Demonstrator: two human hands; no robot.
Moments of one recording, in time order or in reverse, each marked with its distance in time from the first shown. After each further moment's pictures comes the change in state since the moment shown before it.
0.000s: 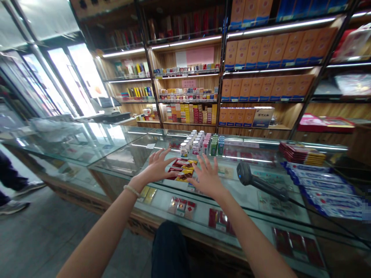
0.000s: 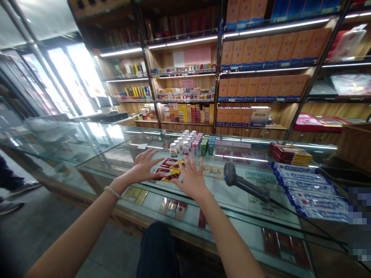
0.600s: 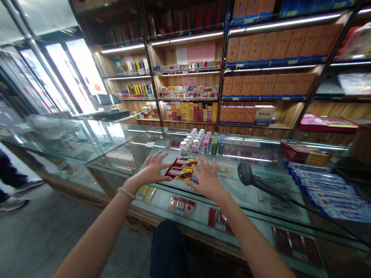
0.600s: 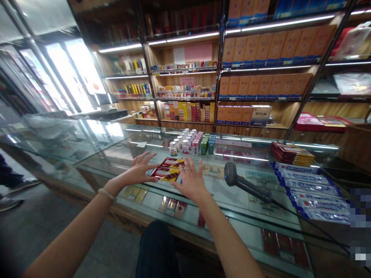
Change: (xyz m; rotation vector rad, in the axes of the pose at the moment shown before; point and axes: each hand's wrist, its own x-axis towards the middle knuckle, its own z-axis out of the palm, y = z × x) left_hand -0.013 -0.023 0.013 -0.031 -0.132 0.044; right_hand -0.003 -0.001 0.006 0.019 -0.086 -0.004
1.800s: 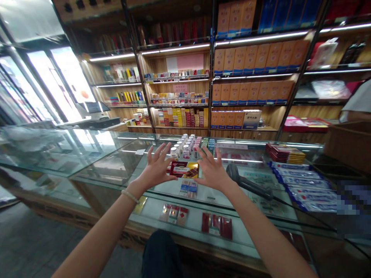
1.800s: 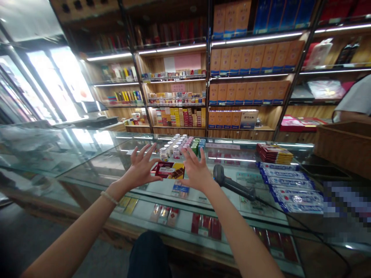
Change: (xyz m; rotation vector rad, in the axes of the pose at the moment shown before) left_hand 0.036 0.066 -0.032 0.183 0.537 0.246; right_hand 0.001 0.069 -0.039 -0.300 0.449 -0.255
